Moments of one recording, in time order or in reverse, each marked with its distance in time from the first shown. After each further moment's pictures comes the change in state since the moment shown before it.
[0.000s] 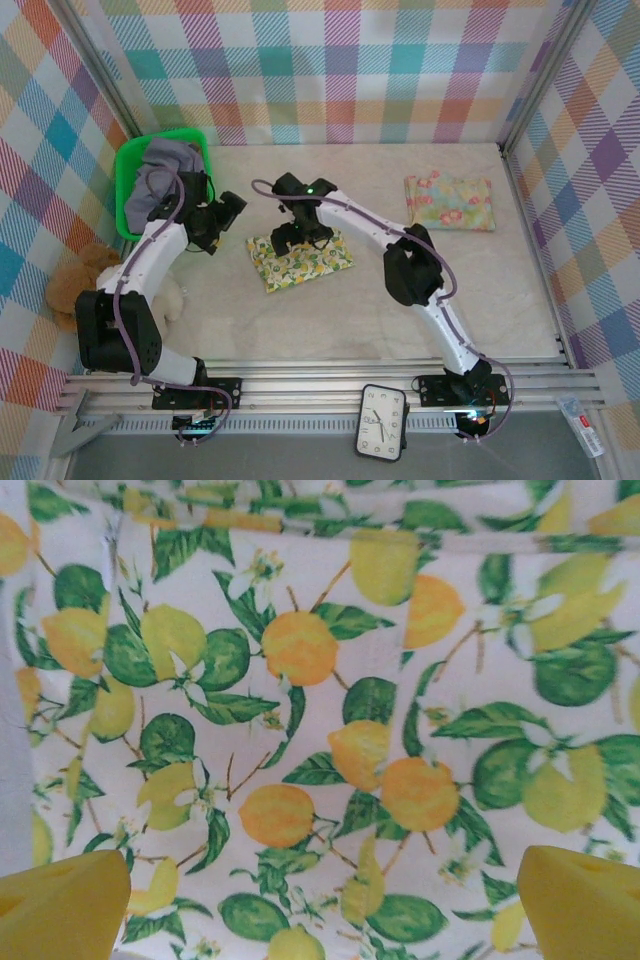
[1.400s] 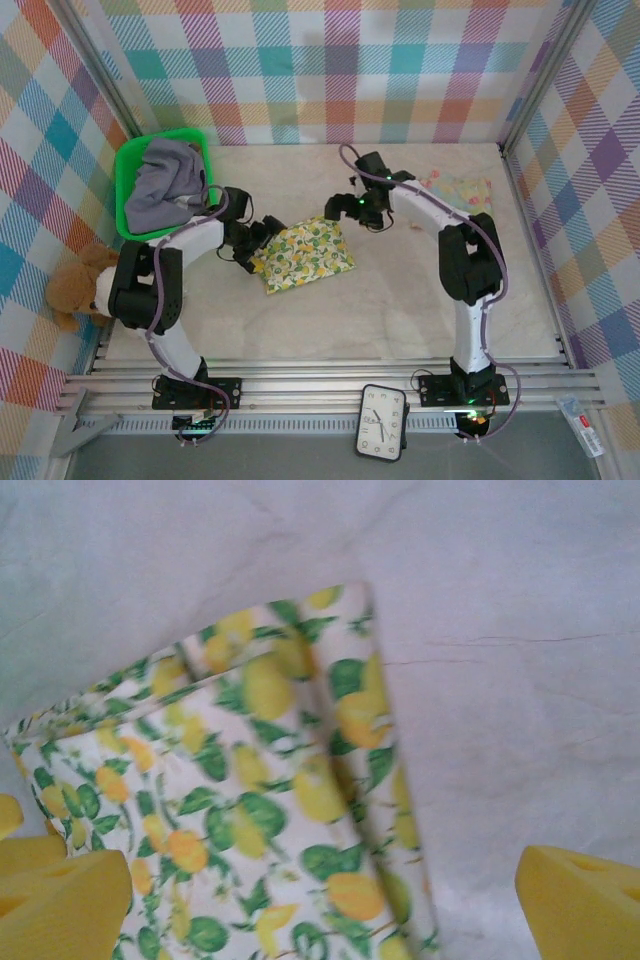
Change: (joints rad) left arm -0.150 0.304 -0.040 0.137 0.243 -0.069; right arm -0.369 -0.323 -0.570 0.438 -0.308 0.177
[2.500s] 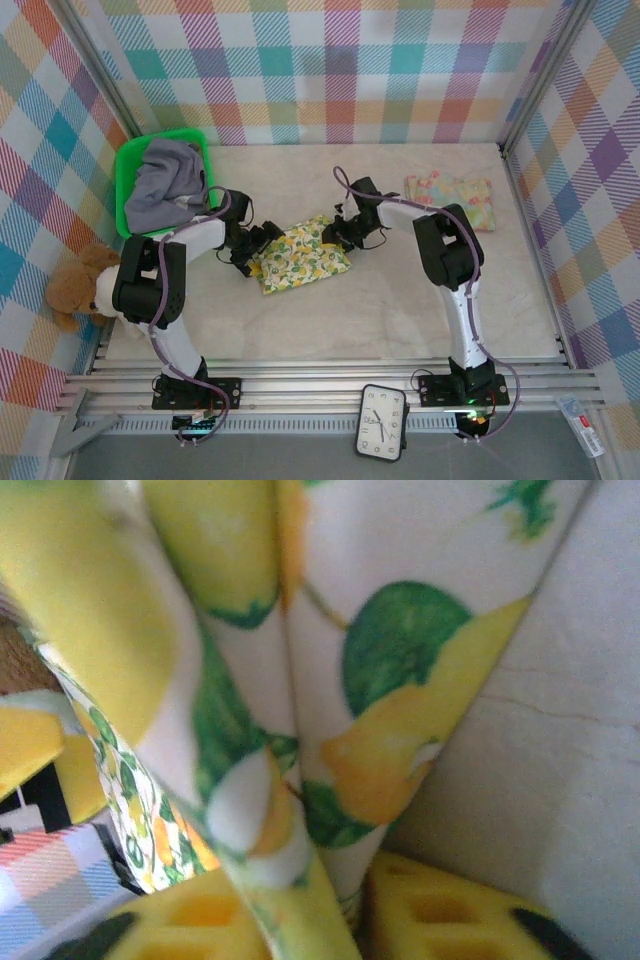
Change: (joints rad) left arm 0.008 0.033 0.003 -0.026 -0.031 0.068; right arm 0.016 0.192 -0.082 0.203 -0.442 0.083
